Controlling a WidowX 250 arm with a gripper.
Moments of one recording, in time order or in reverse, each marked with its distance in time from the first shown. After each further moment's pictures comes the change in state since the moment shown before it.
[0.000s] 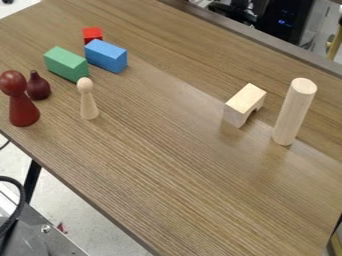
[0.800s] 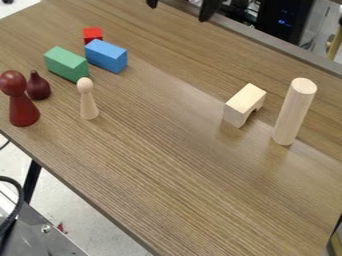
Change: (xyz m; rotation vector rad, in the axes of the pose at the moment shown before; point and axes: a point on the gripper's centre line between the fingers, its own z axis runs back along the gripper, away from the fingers) arm -0.029 0.065 -0.024 0.427 0.148 0.531
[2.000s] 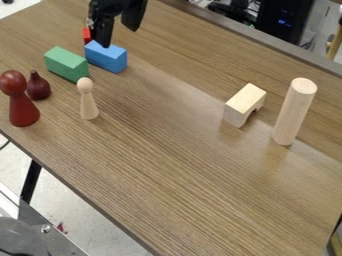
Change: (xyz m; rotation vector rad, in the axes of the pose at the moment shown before) arm 0.006 0.069 -0.094 0.184 0.199 0.955
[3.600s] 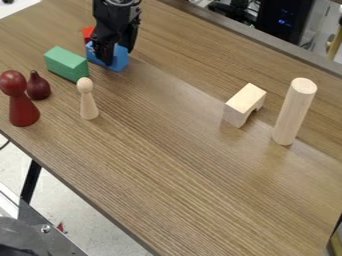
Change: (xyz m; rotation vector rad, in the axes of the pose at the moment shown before) arm 0.018 -0.030 -0.075 -0.036 0.019 -0.044
